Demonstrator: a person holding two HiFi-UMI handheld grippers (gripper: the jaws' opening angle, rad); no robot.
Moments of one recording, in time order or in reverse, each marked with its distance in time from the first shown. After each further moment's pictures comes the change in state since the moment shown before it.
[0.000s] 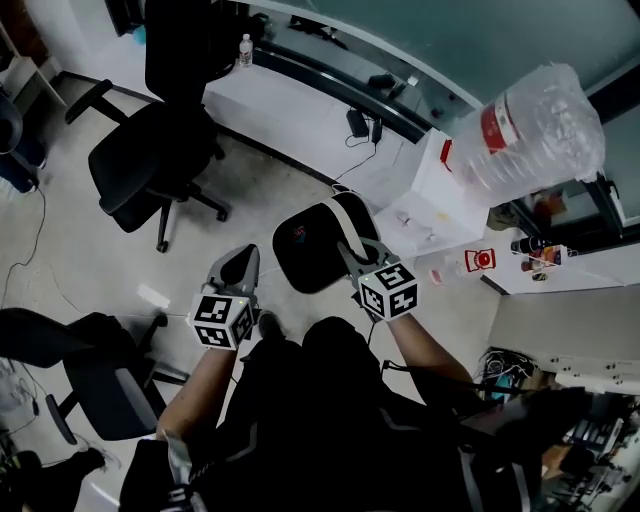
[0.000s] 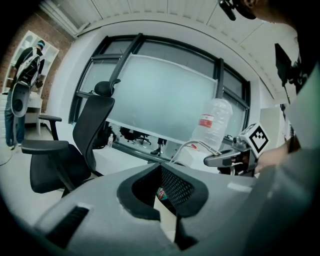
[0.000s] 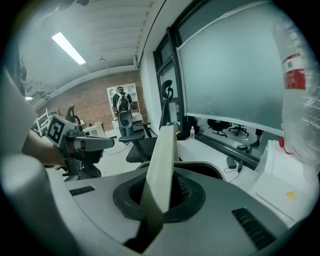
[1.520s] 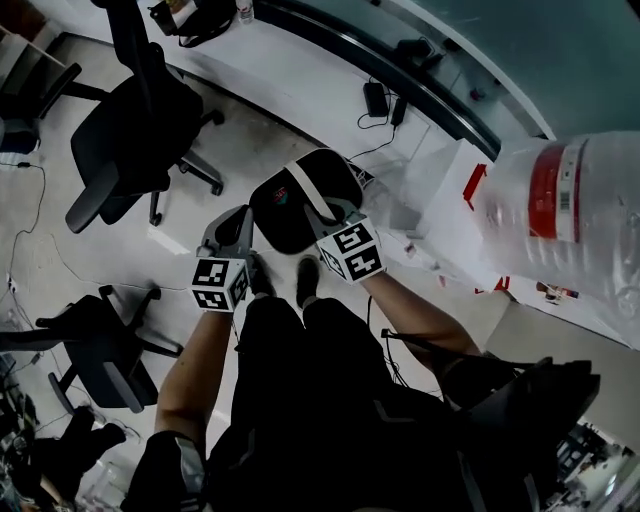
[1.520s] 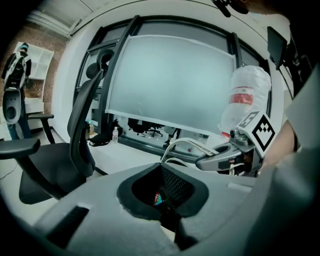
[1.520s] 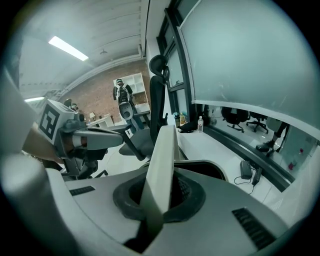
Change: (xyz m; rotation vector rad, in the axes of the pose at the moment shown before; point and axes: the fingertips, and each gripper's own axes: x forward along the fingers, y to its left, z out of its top) left arm 0.230 0.056 -0.009 0.029 0.112 0.144; right arm 0.183 -0.150 0.007 -0.067 0.112 0.171
